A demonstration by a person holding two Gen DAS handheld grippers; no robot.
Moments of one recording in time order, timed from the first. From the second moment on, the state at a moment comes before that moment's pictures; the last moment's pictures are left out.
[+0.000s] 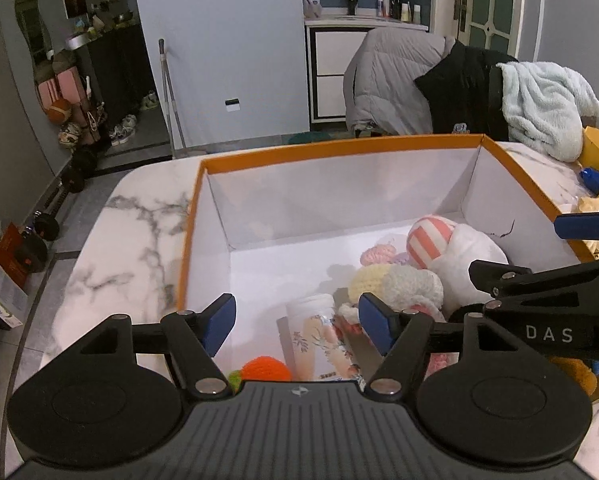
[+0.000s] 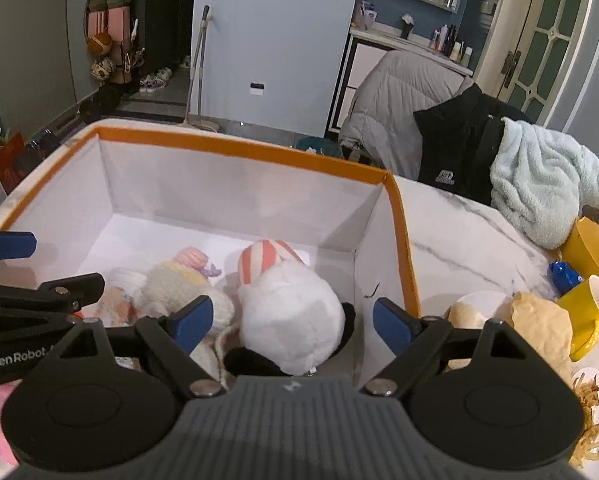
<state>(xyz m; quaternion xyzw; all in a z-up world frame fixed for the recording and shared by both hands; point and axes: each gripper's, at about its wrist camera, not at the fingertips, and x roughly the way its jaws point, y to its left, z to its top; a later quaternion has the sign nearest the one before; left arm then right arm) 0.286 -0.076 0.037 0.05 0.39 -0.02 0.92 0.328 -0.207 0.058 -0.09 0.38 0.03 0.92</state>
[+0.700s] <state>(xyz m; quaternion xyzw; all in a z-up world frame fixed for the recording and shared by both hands) 0.204 -0.049 0.067 0.00 0.30 -0.04 0.95 0.243 -0.218 0.079 -0.04 0.32 0.07 0.95</state>
